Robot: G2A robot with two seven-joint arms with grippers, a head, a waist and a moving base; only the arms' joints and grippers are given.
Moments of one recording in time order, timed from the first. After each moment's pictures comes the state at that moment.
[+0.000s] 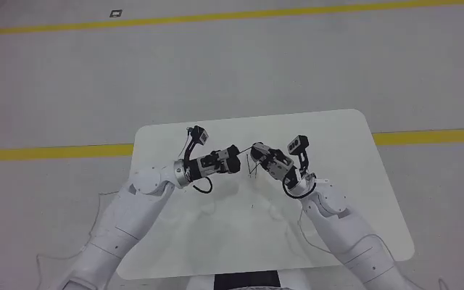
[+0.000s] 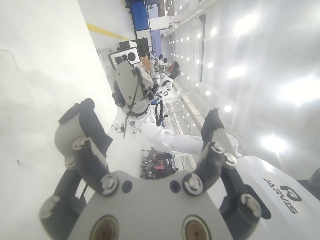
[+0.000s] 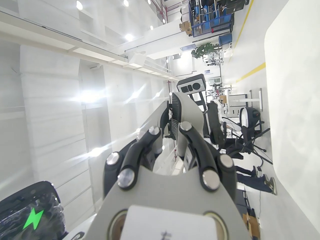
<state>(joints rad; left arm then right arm) 1.16 -1.10 -1.00 -1.41 -0.53 -0.34 -0.89 -1.41 -1.21 1.09 -1.51 0.72 -0.25 0.56</state>
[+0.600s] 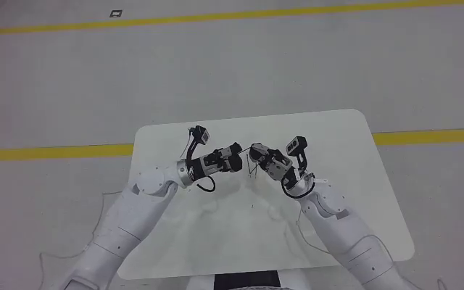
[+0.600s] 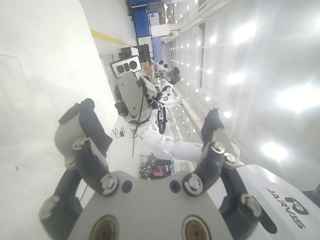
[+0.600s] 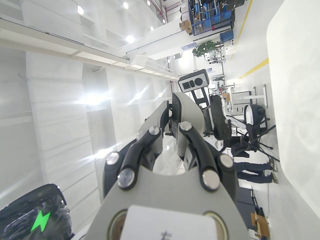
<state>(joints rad) 1.16 -1.11 -0.98 -1.42 -0.52 -0.32 -0.84 -1.42 -1.22 1.09 -1.52 0.72 -0.24 0.54</state>
